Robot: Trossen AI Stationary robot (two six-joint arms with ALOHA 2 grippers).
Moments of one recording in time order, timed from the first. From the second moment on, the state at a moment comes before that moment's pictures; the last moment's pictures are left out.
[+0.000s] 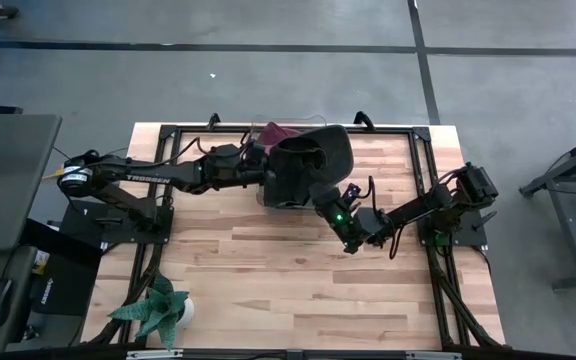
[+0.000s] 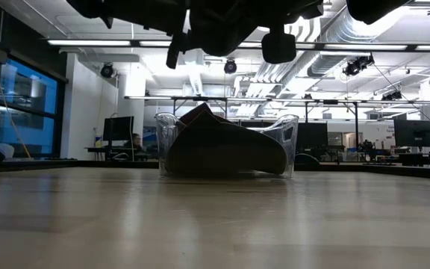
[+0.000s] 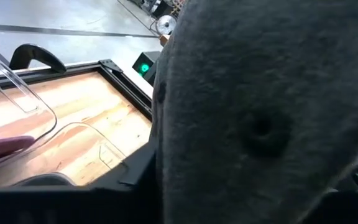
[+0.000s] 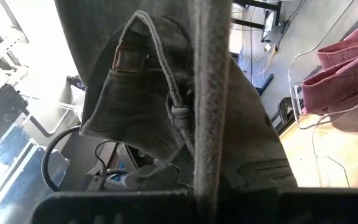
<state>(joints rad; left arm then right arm) 0.14 1.36 0.90 0.39 -0.09 -0.69 0.29 1.71 0.90 1.20 1.19 1.07</state>
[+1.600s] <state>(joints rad) 0.22 1.29 1.08 0.13 -0.03 -0.65 0.38 1.72 0.90 0.96 1.04 1.12</state>
